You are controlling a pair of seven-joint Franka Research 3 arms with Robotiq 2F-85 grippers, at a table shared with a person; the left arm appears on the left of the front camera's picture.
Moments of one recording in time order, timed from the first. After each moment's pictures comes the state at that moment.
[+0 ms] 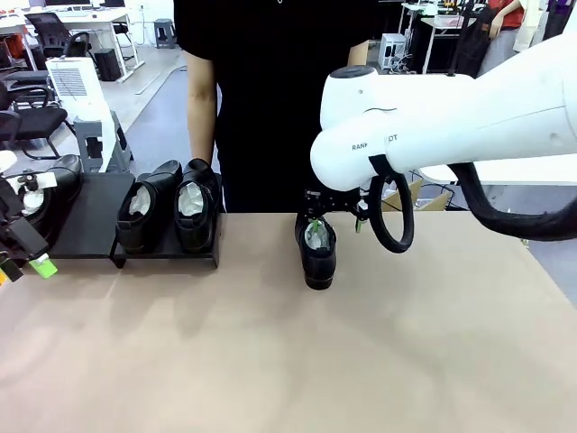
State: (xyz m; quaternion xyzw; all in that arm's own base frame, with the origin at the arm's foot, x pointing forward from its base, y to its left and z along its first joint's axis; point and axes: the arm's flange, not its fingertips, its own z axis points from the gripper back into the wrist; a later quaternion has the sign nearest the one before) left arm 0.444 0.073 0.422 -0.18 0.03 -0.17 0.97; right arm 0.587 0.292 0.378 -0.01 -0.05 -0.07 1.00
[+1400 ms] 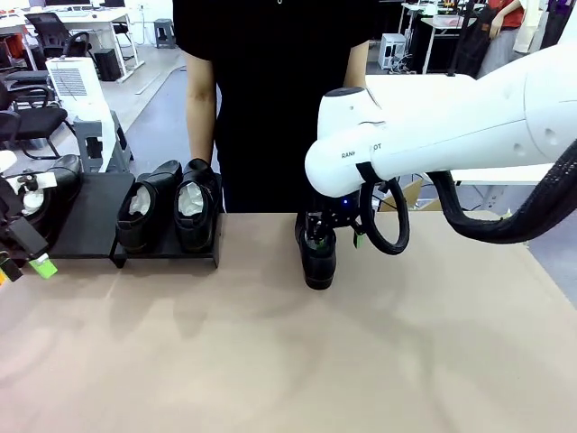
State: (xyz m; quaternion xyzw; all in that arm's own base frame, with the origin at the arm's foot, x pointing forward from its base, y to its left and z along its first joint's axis) left arm 0.444 0.073 0.422 -0.18 0.03 -0.17 0.97; right arm 0.594 0.287 0.337 -0.03 0.01 0.03 1.00
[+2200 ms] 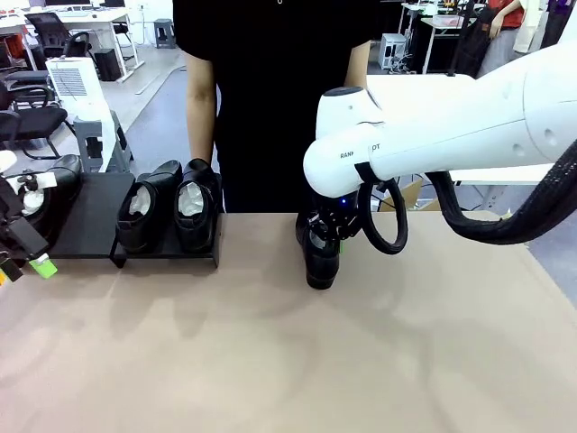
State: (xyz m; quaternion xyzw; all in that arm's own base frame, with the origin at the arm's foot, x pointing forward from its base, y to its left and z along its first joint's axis) left arm 0.444 0.073 0.422 -0.18 0.03 -0.17 0.97; right arm 0.593 0.292 0.338 -0.03 0.01 0.04 1.00
